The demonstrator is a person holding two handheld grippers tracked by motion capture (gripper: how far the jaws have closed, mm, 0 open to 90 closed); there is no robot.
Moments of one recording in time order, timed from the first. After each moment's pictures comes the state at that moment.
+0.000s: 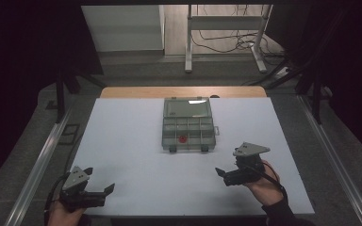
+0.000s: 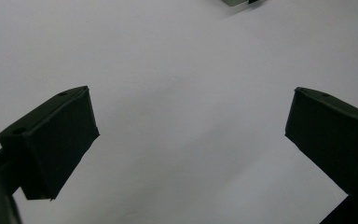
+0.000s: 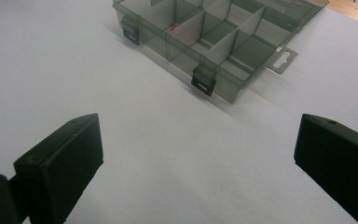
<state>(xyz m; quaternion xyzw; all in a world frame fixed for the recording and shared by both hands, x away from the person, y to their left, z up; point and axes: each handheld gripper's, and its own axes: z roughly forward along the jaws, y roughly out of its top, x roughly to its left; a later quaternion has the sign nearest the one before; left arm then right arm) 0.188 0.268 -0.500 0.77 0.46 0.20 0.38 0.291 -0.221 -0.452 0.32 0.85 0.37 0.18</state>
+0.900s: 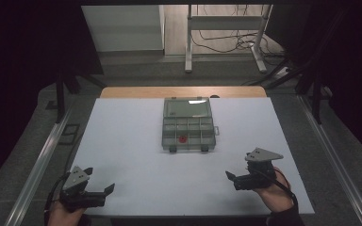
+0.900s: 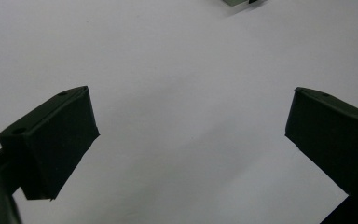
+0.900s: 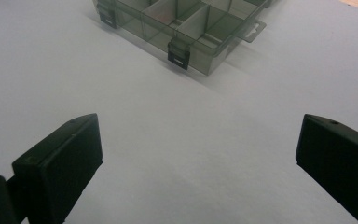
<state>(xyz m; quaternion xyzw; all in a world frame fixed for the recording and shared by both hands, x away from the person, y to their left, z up) 0.188 0.267 -0.500 0.77 0.46 0.20 0.38 0.279 -0.250 -0.459 0.36 0.84 0.37 0.20</state>
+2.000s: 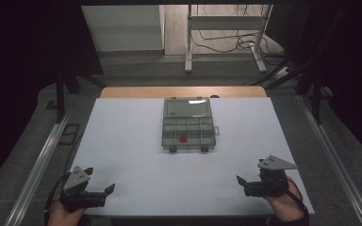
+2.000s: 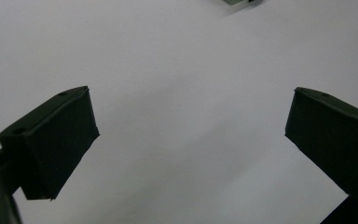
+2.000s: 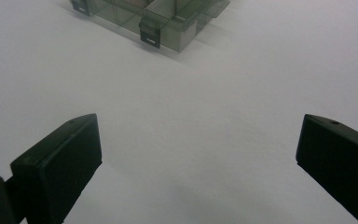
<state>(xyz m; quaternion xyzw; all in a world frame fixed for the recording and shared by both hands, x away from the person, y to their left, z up) 0.188 0.266 -0.500 0.77 0.46 0.20 0.38 0.259 -0.278 -0.464 0.39 0.82 0.36 0.22</state>
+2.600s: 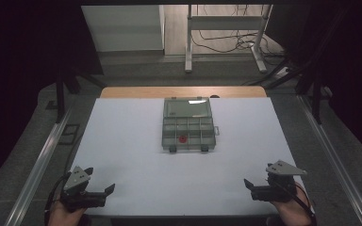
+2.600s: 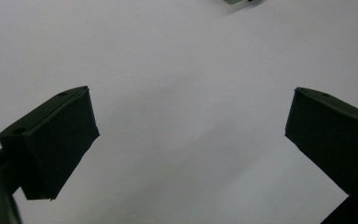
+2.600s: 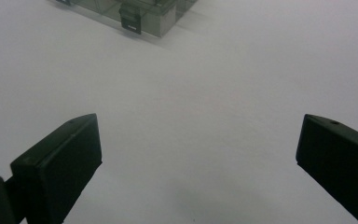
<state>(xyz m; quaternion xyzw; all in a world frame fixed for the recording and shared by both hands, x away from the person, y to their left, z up) 0.188 0.266 -0.500 0.78 0.46 0.21 0.38 0.247 -0.297 -0.467 0.41 0.81 0.35 0.23</state>
